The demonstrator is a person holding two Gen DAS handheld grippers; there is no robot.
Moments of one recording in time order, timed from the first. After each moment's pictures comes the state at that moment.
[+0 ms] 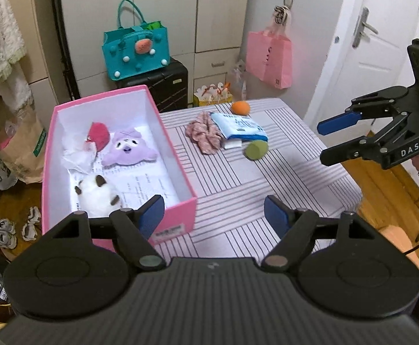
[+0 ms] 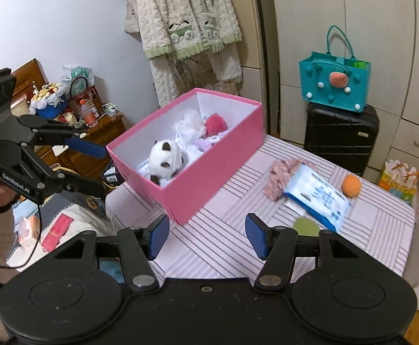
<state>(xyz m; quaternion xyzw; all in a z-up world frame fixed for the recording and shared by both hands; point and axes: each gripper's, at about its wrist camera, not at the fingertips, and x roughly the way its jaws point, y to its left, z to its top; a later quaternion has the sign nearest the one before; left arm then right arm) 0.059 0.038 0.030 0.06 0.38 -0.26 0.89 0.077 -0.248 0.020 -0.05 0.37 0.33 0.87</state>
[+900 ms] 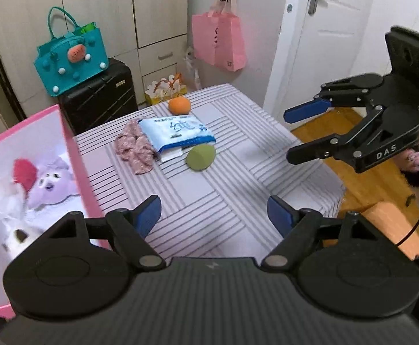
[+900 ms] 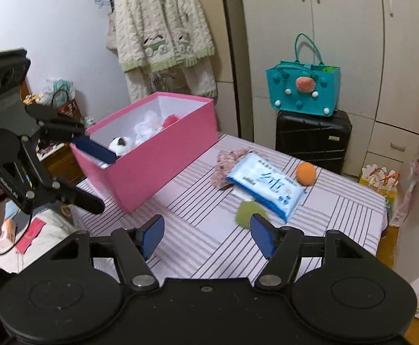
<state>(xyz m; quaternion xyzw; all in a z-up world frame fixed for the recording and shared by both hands) 0.093 -0.068 -0.002 0.12 0.39 -0.34 0.85 0.086 -0.325 -0.028 -0.04 0.32 0.30 0.90</state>
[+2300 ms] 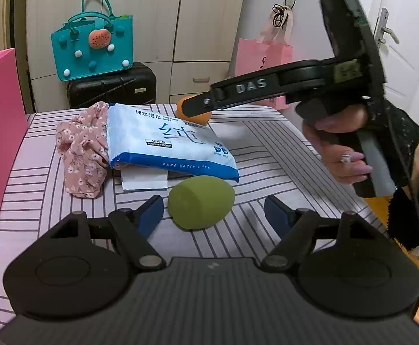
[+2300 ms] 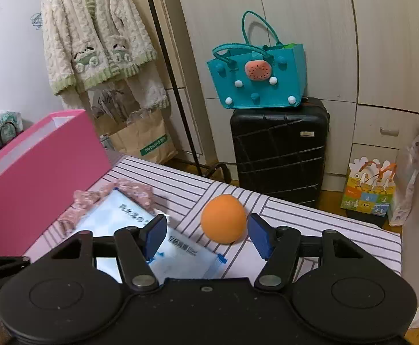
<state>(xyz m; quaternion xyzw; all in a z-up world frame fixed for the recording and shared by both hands) 0.179 -0.163 -0.150 0.00 0.32 -0.26 0.91 0.301 -0.346 -0.134 0.01 0.31 0.26 0.91</state>
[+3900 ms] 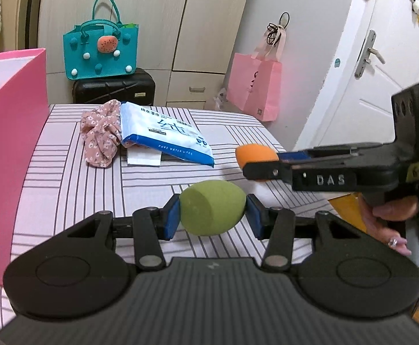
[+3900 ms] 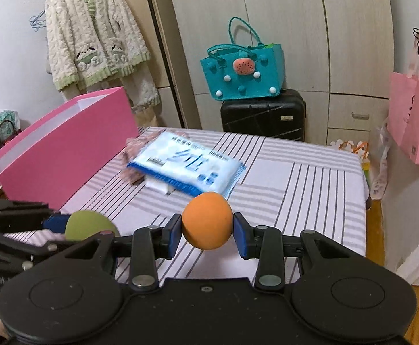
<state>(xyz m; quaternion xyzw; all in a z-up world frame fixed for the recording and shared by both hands) 0.116 -0.137 -0.127 -0.05 0.31 -0.26 0.91 0.151 -0.360 -0.130 0.02 0.31 0.21 0.93</state>
